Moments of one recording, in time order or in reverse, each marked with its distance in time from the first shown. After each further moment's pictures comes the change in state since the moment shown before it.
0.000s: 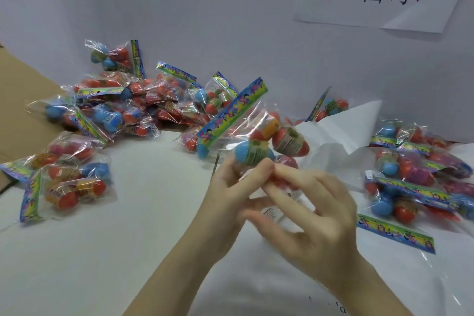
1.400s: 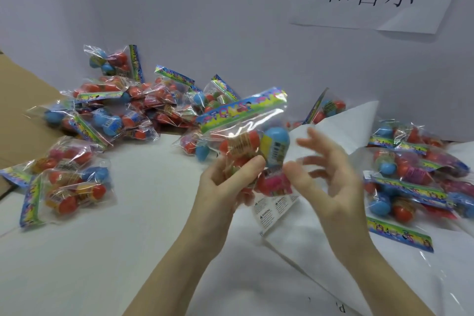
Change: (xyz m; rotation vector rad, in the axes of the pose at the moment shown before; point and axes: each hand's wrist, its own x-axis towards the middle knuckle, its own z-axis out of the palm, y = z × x) left_hand 0.003 0.002 -0.002 0.143 0.176 0.030; right_hand 0.018 0.007 -0.009 0.642 -0.082 0.945
